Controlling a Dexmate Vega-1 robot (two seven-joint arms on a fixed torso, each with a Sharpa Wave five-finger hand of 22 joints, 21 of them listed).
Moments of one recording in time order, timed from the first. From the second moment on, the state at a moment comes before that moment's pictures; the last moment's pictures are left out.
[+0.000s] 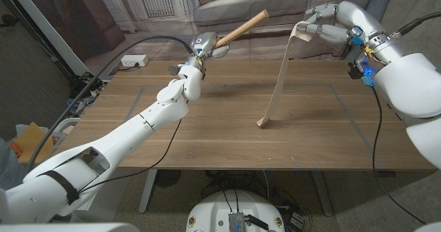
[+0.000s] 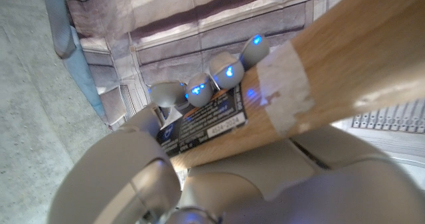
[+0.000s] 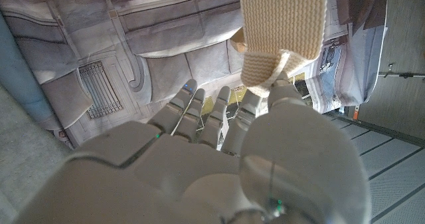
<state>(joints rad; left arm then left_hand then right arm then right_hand) 0.51 0.56 0.77 -1.74 0.62 0.39 0.31 0.44 -0.02 0.86 0.12 0.18 1.29 -0.04 1.36 0.60 1.37 -0.11 1.38 0.81 1.40 -0.18 1.25 0.99 1.02 -0.16 1.53 0.58 -1.34 -0.79 0.27 -2.70 -0.19 -0.51 0.09 0.93 0.14 0.22 -0.12 0.19 1.01 -0.18 0.41 0.33 0.41 -0.12 0.28 0.19 0.26 -0.04 0.21 0.20 0.30 -0.04 0.22 0.19</state>
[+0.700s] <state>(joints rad) 0.44 0.54 0.86 -1.72 0.73 0.39 0.15 0.44 -0.02 0.86 0.12 0.18 1.29 -0.04 1.36 0.58 1.37 -0.11 1.38 0.81 1.40 -0.18 1.25 0.99 1.01 -0.16 1.53 0.57 -1.09 -0.94 0.21 -2.75 -0.02 -0.66 0.13 0.93 0.14 0.22 -0.12 0.19 1.01 -0.19 0.41 0.34 0.41 -0.13 0.27 0.19 0.26 -0.04 0.20 0.20 0.30 -0.04 0.22 0.19</state>
